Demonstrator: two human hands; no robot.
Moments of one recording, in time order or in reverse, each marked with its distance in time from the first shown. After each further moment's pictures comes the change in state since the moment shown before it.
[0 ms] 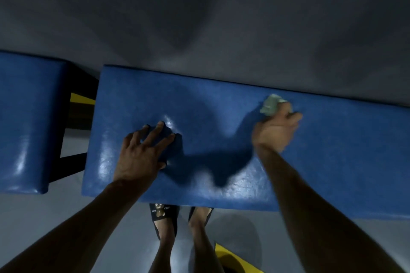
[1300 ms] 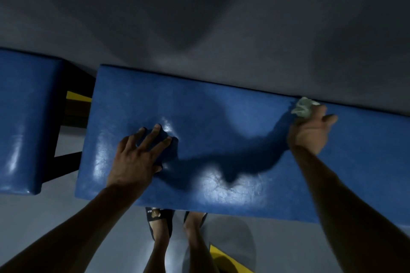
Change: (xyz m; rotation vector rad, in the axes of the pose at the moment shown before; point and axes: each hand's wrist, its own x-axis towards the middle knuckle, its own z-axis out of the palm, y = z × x) left_hand 0.001 -0.001 0.006 -0.011 0.027 -0.004; right_hand 0.073 0.062 -0.014 -0.015 -0.025 0.084
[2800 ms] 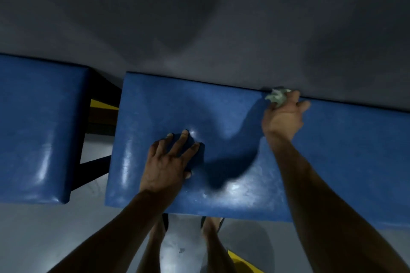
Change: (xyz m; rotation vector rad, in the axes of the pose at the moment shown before) left_hand 0.001 -0.005 0.000 -0.100 0.005 0.075; right_hand -0.065 -0.120 0.035 0.025 -0.072 -0.008
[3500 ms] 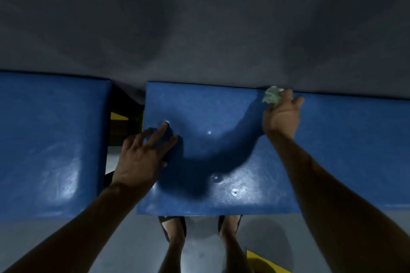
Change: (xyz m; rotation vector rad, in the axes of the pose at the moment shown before) left_hand -0.021 -0.127 -0.043 0.121 -0.049 0.019; right_hand -0.050 -0.040 0.013 0.046 0.033 -0.107
